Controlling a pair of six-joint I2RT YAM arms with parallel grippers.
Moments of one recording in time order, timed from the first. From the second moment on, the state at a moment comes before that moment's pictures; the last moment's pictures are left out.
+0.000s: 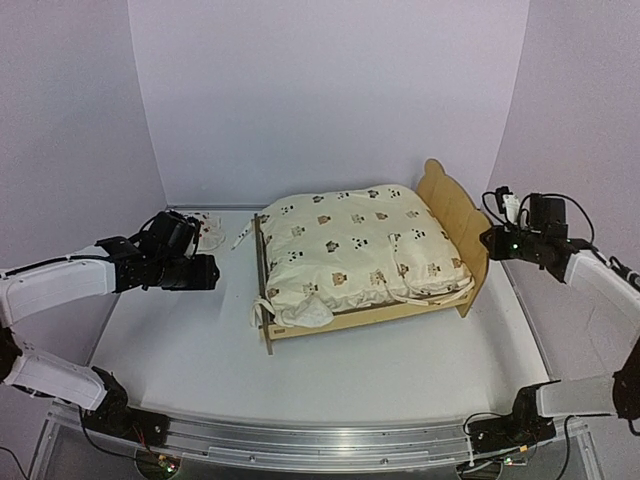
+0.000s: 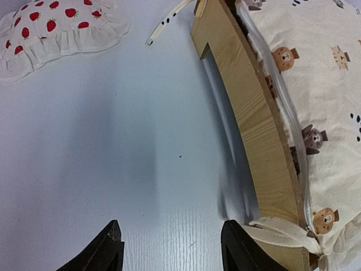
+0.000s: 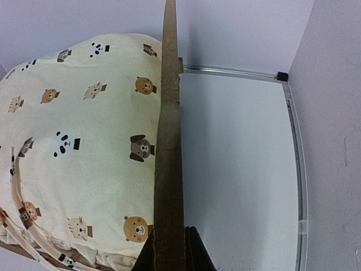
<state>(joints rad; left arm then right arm) -0.63 1.22 0.85 -0.45 -0.23 -0.52 0.04 1.15 0.87 -0.28 -0.16 -0.03</state>
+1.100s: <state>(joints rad) -0.62 1.46 0.83 -0.27 -0.21 -0.51 0.26 1.00 0.93 -0.68 0.02 0.44</state>
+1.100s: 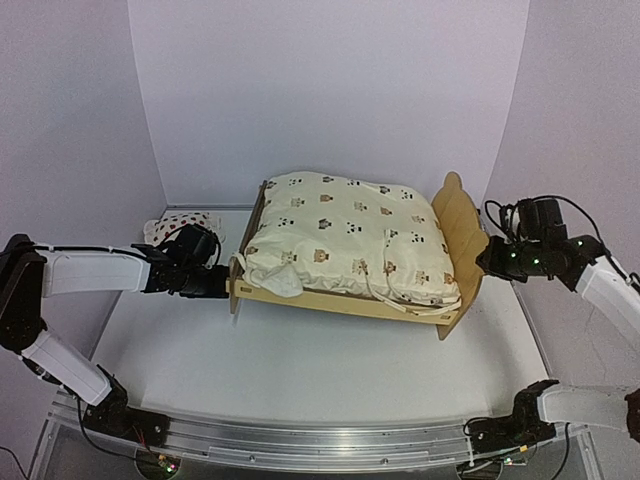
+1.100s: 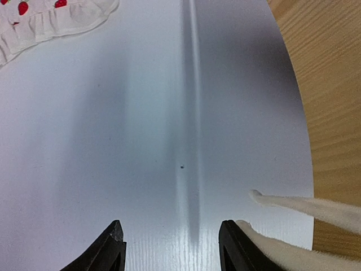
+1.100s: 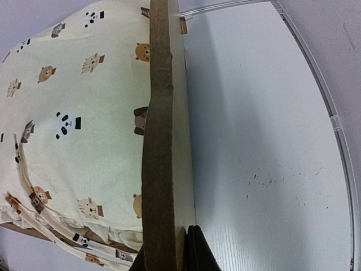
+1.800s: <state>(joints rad) -0.63 1.46 0.83 -0.33 -0.32 -0.51 0.42 1.11 1.03 -0.73 0.17 0.47</state>
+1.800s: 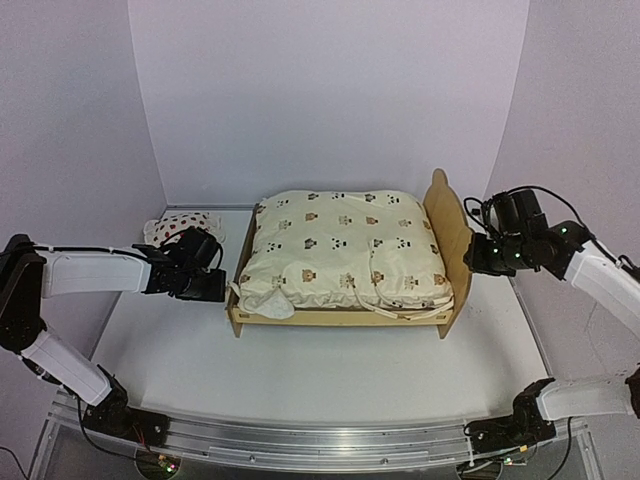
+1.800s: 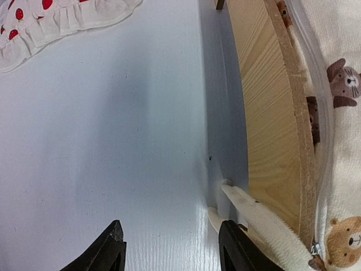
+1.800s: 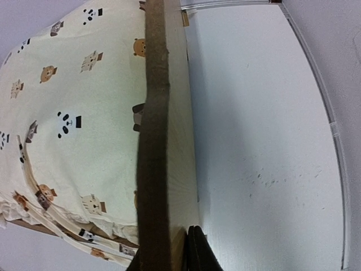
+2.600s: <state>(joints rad) -0.63 1.27 0.83 -0.43 -0.37 -0.50 0.59 1.37 1.68 -0.82 0.15 0.36</state>
